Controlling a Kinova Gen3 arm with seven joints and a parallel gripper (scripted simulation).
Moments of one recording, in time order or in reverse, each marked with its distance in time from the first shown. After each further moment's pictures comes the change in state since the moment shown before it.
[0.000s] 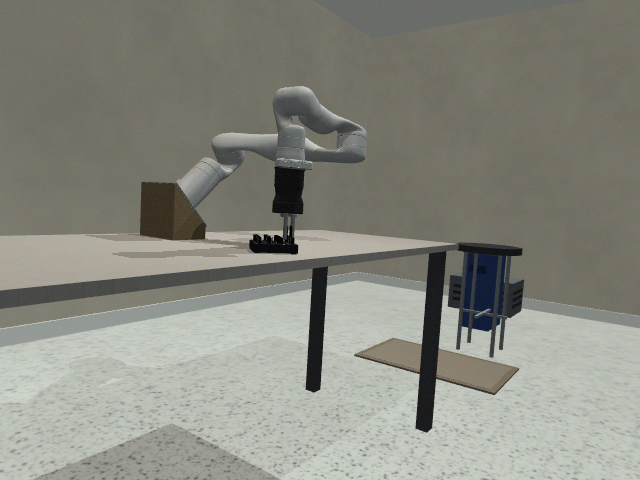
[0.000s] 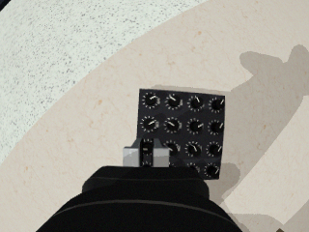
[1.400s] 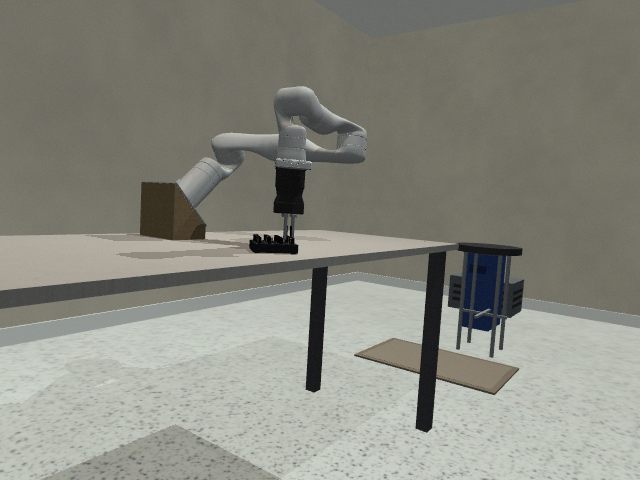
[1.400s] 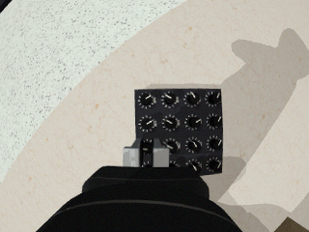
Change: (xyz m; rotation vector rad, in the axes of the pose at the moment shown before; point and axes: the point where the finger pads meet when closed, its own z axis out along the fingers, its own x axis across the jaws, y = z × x) arm 0.000 0.000 0.000 0.000 0.001 0.087
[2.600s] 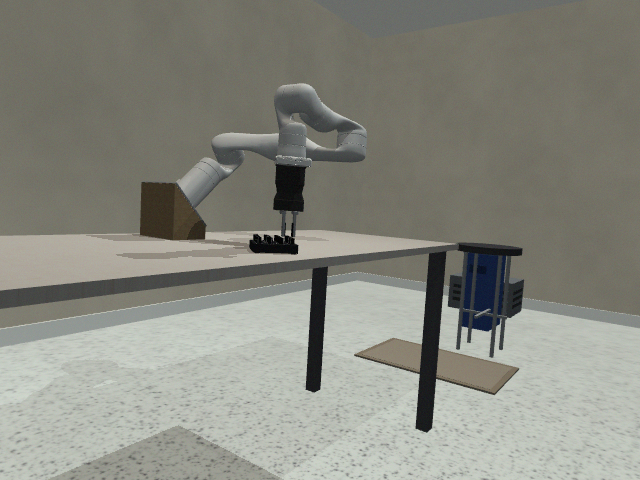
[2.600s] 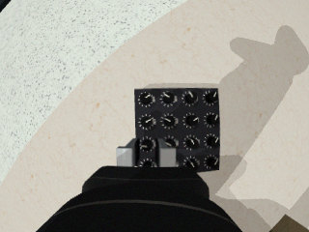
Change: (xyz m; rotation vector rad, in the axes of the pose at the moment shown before) arm 0.001 0.002 -0.007 -0.006 0.003 0.001
